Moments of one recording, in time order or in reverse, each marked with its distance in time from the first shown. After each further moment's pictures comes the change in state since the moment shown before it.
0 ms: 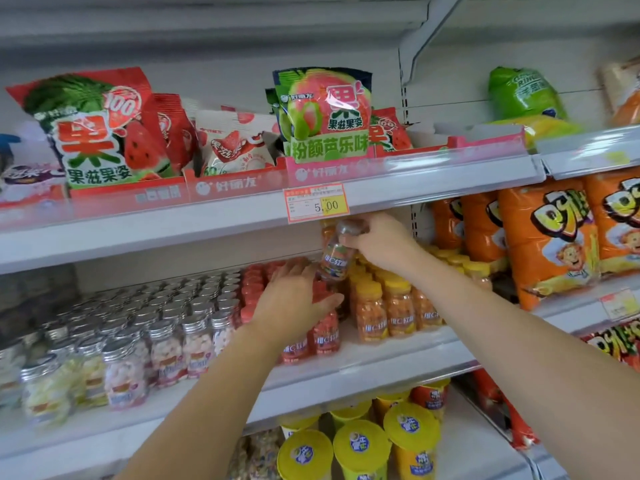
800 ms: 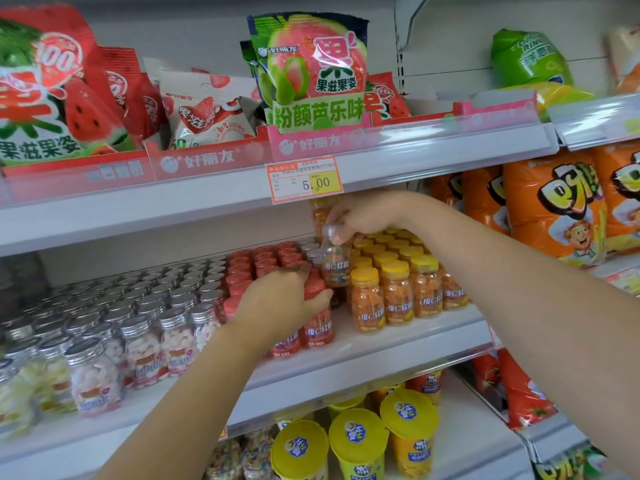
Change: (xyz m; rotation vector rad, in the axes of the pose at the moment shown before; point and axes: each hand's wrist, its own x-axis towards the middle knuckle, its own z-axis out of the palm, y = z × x) left_hand -0.001 -0.003 0.006 0.068 -0.040 0.029; right_hand 0.046 0.002 -0.005 -0.279 -0.518 0.030
